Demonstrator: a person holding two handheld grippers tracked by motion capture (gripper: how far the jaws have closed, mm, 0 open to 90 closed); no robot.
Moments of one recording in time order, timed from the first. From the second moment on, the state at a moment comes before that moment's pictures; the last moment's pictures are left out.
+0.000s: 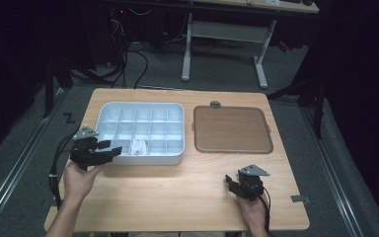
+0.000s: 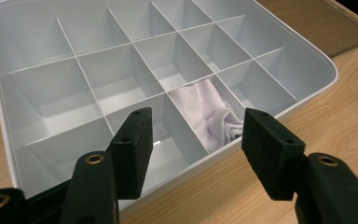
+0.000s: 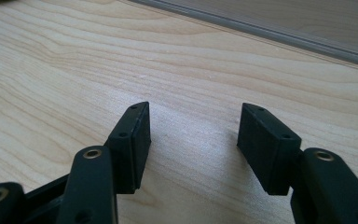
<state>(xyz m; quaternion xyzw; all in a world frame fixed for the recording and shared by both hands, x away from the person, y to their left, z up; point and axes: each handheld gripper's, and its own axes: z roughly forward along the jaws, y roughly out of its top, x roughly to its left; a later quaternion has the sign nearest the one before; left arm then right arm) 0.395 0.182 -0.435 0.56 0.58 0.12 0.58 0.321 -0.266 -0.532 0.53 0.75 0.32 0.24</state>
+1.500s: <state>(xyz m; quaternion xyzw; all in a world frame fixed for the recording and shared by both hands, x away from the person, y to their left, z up) 0.364 0.194 -0.454 0.53 0.59 0.12 0.60 0.321 -0.266 -0.532 0.53 0.75 0.32 0.24</state>
